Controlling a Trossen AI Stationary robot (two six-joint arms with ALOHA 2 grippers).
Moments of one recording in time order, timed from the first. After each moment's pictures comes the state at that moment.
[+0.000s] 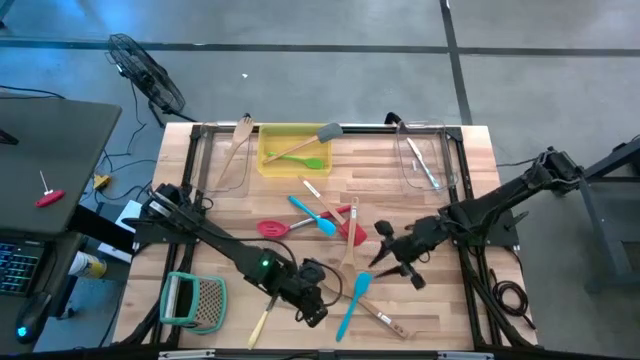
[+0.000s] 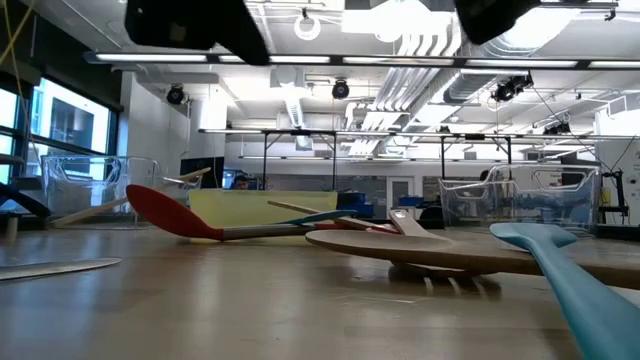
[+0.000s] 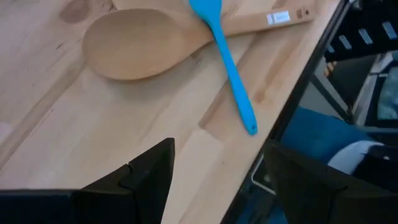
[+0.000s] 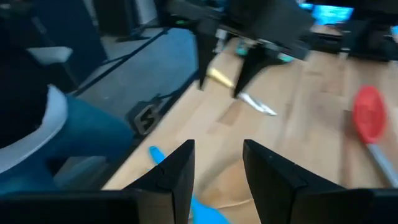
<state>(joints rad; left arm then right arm) -0.52 1.89 1.56 -0.61 -0.13 -1.19 0.43 1.15 0.68 0.08 -0.11 0.05</state>
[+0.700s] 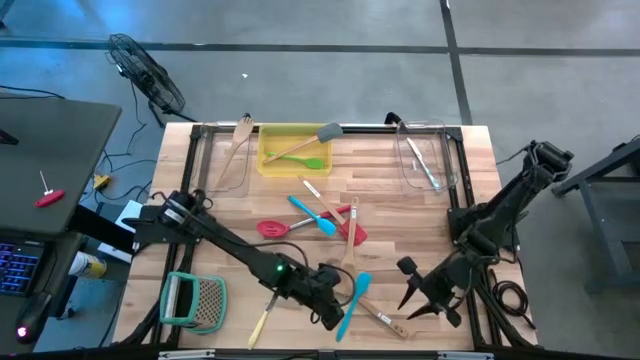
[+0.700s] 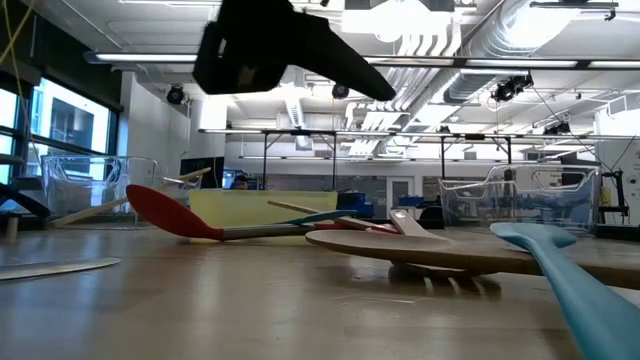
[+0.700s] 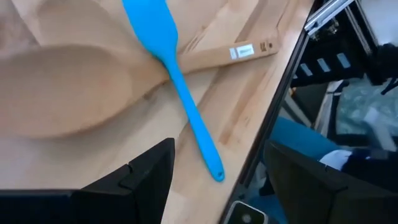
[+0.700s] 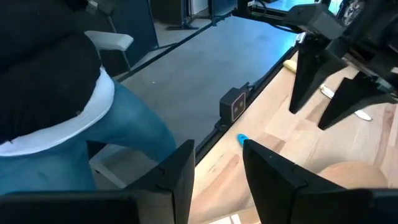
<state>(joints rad) -0.49 2.00 1.56 -0.33 -0.13 -1.16 0.82 1.15 0.69 0.06 0.09 0.15</state>
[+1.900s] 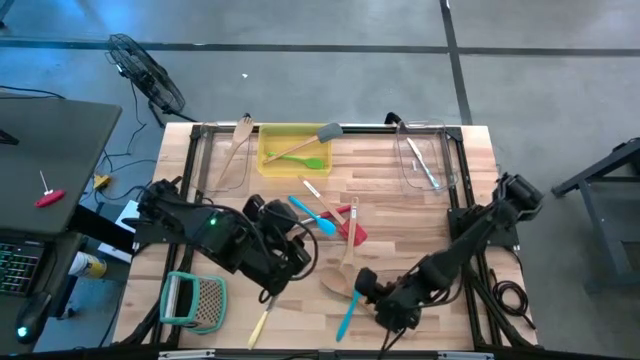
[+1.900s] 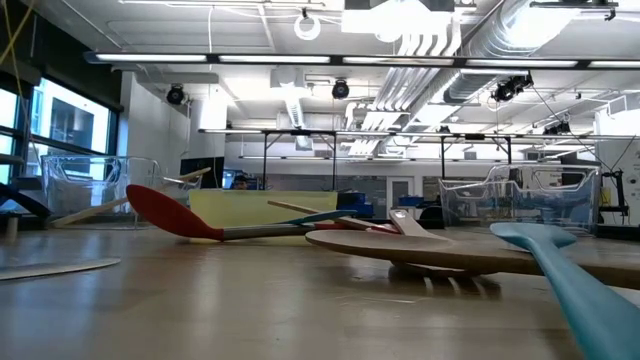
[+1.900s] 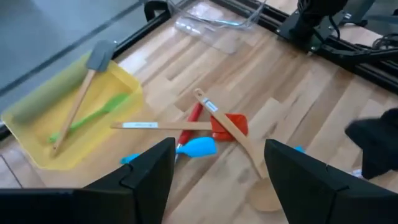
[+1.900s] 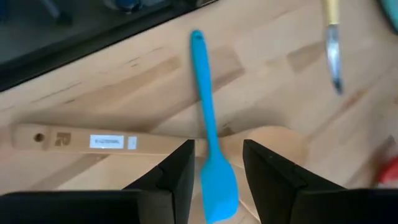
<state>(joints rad) -0.53 1.86 2.28 -1.57 -0.81 -1.12 0.69 1.69 1.27 -0.60 0.14 -0.42</state>
